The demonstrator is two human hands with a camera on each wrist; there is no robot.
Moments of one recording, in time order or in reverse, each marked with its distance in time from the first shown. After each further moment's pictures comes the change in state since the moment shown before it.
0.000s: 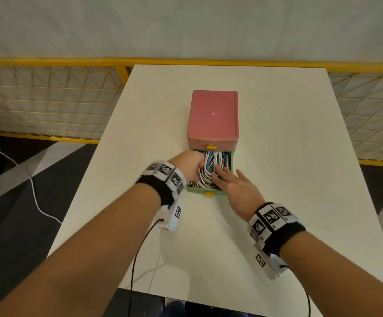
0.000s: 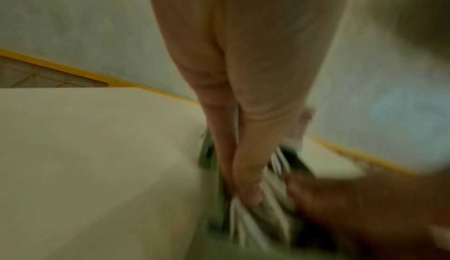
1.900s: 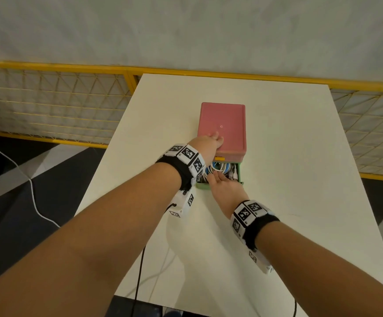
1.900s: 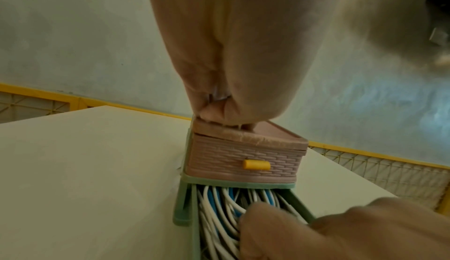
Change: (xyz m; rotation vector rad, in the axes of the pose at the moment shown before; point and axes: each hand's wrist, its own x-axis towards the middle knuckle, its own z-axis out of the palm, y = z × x) left_hand 0.018 0.019 -0.065 0.224 -0.070 0.037; right_hand 0.041 -0.038 -0.016 -0.170 0.041 0.066
